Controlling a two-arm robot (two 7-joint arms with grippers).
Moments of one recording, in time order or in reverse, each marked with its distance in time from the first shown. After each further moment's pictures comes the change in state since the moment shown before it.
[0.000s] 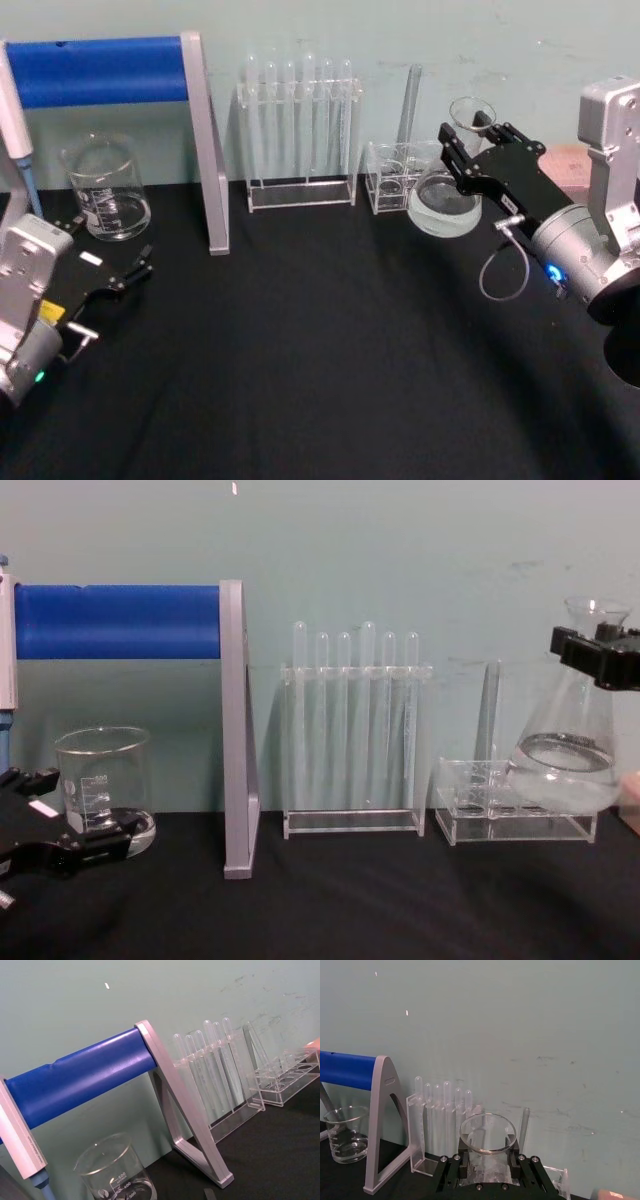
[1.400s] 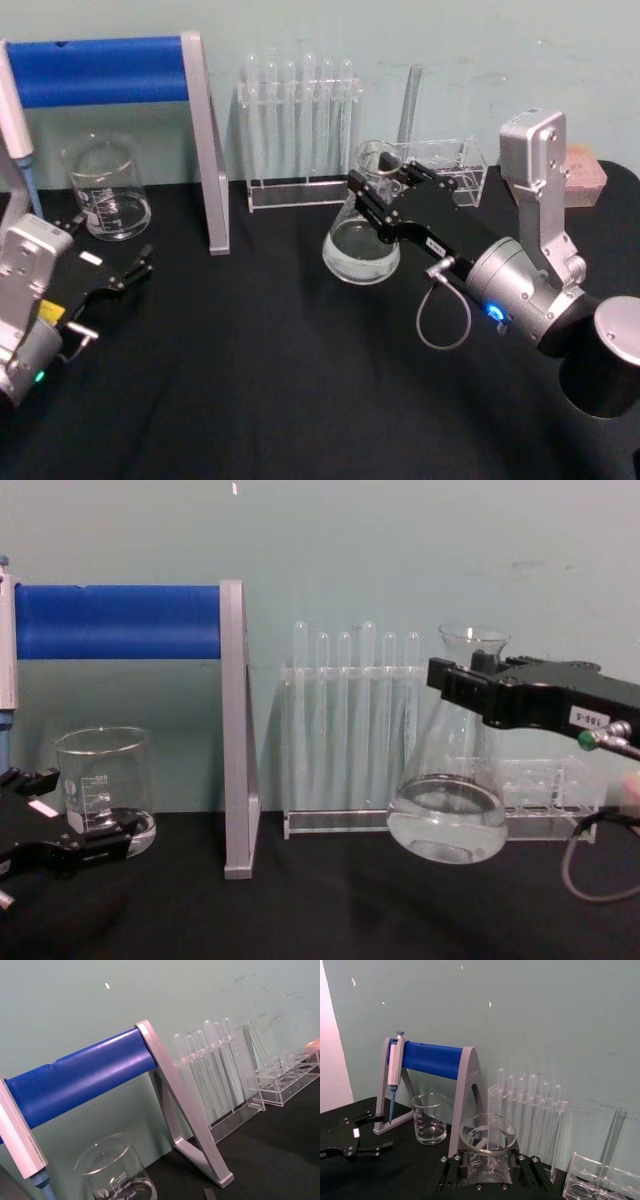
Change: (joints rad) left arm 0.000 0.000 0.000 0.000 0.000 0.000 0.000; right arm -0.030 0.005 -0.125 -0.061 0.035 0.031 0.106
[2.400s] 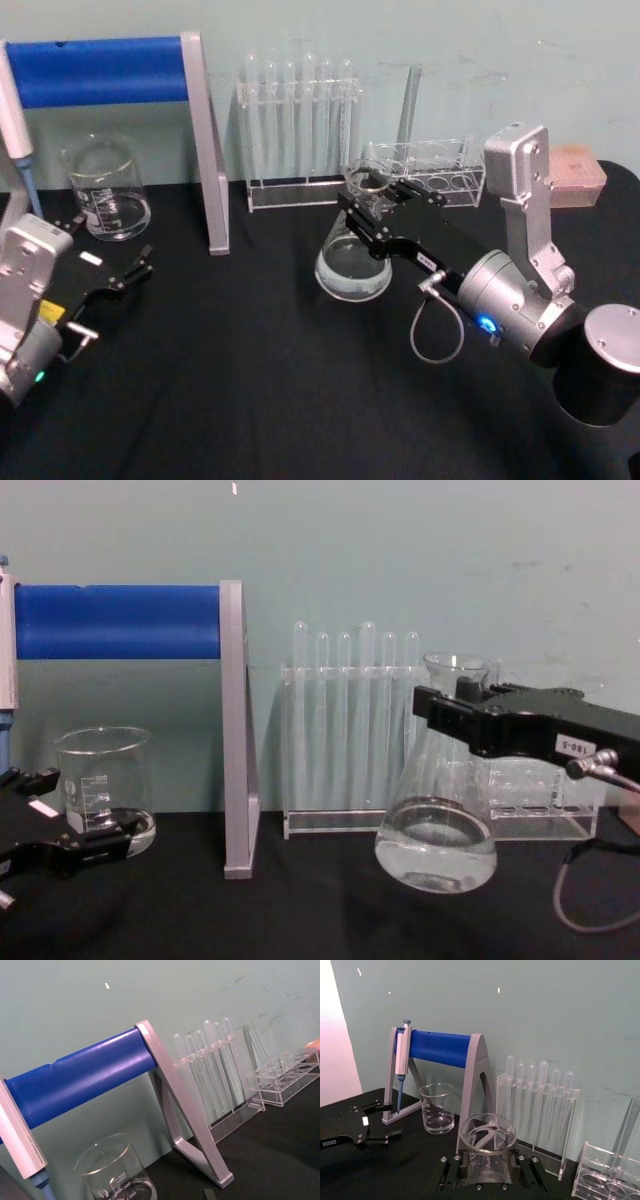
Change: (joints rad) left arm 0.000 0.000 0.000 0.000 0.000 0.000 0.000; right arm 0.003 0.018 -0.033 0.019 0.021 0.007 0.003
